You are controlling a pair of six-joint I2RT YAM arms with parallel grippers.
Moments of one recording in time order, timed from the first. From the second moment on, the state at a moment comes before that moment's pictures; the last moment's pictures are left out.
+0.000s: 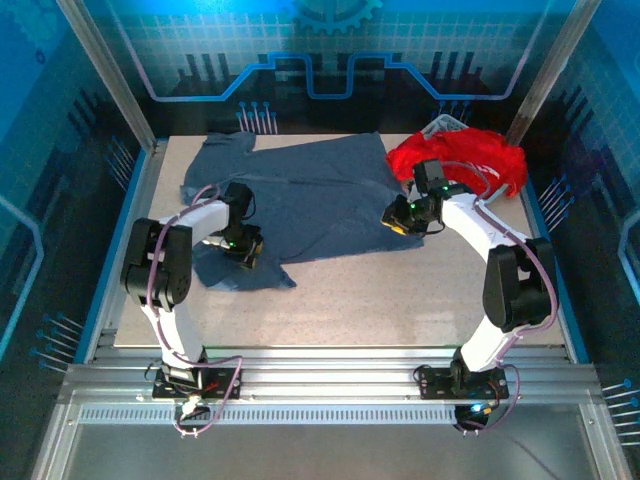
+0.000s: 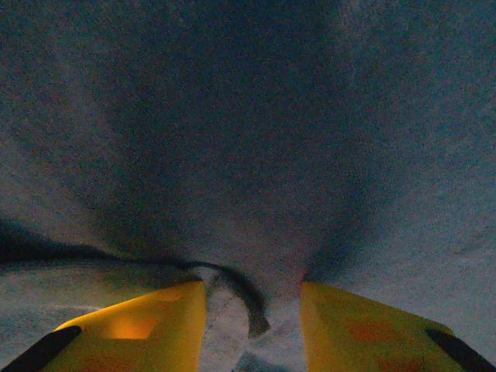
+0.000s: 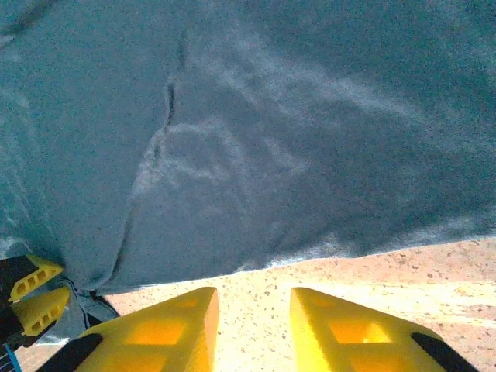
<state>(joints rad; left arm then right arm) -0.14 1.86 1.18 -0.80 0.18 -1.47 0.21 1.69 1.24 -0.67 -0.34 0.66</state>
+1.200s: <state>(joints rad) -0.15 1.61 0.95 -0.81 0.14 -1.47 0.20 1.69 1.23 -0.67 -0.31 0.66</state>
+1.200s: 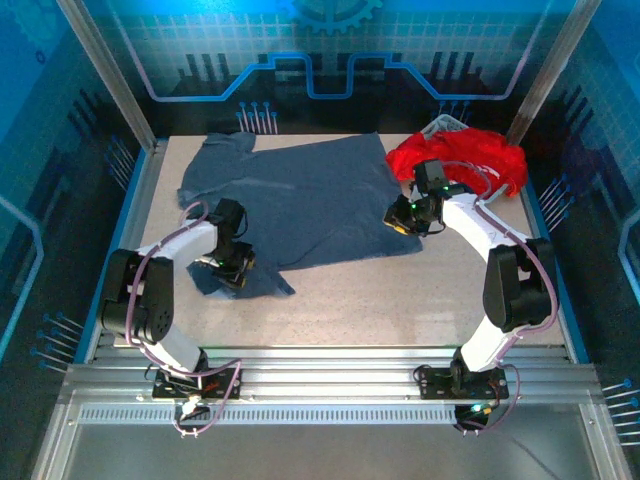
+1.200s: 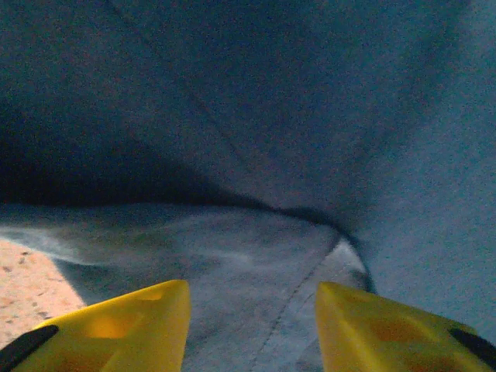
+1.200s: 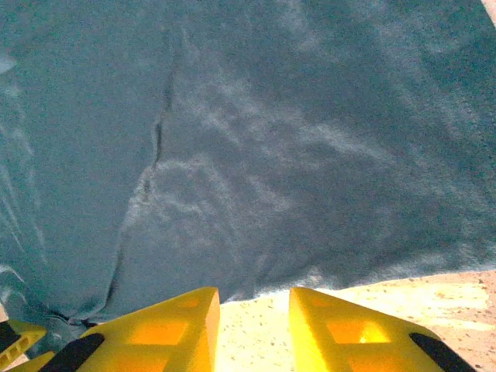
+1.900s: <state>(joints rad) -0.16 1.72 1.03 -0.76 0.14 -1.54 0.20 1.69 1.21 -0.66 -0.33 0.66</state>
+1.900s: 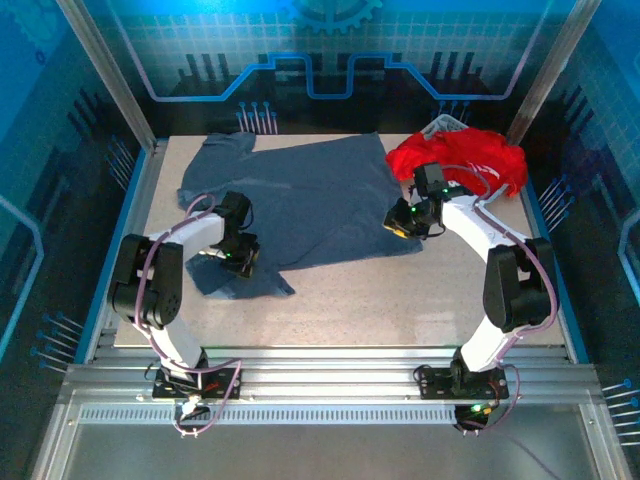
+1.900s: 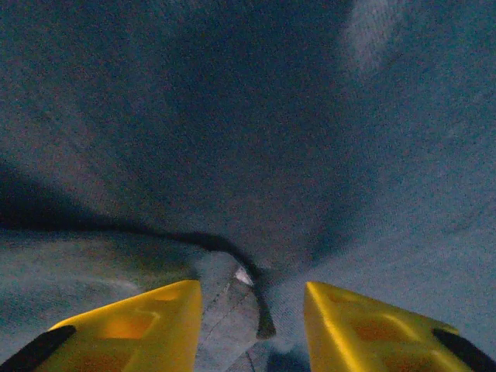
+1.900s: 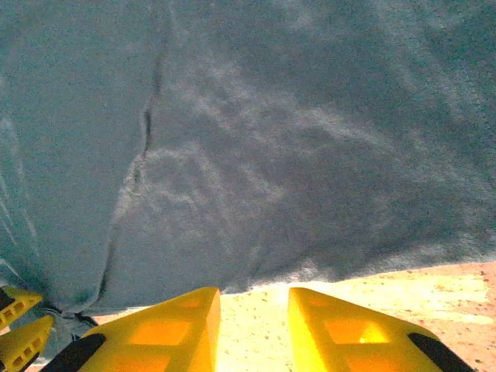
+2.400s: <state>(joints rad) -0.16 1.72 1.03 -0.76 0.14 -1.55 0.20 1.67 1.21 -0.63 -0.40 0.67</state>
